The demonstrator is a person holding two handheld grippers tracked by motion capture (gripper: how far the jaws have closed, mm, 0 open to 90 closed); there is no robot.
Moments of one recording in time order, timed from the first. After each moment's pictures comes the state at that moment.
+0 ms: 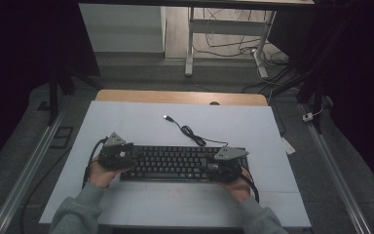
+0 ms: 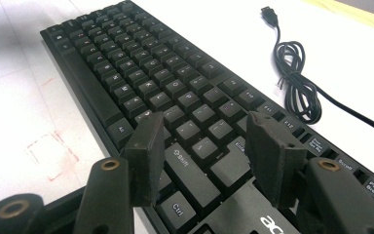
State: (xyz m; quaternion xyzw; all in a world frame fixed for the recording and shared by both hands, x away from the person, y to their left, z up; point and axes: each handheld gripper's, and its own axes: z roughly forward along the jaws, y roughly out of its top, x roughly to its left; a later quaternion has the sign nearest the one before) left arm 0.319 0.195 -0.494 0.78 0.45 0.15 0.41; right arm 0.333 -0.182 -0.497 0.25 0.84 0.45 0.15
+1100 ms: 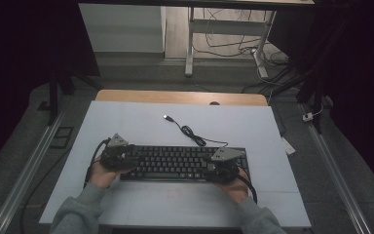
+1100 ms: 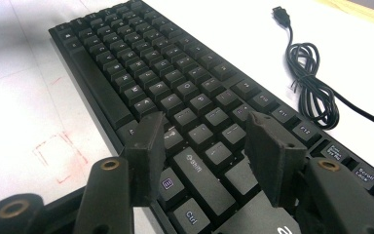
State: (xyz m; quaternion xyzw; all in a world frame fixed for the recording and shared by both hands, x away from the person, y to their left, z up) left arm 0.321 0.191 -0.500 0.79 0.45 0.15 0.40; right arm 0.331 -0.175 -0.498 0.24 0.85 0.45 0.14
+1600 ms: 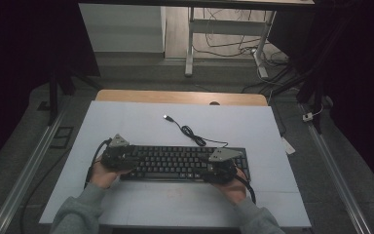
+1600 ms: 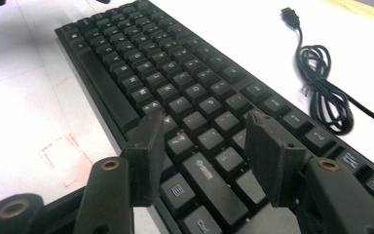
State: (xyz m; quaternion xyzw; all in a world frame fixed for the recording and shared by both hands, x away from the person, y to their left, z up) left arm 0.322 0.189 -0.502 0.79 0.44 0.15 0.39; right arm 0.330 -0.167 -0.500 0.23 0.85 0.45 0.14
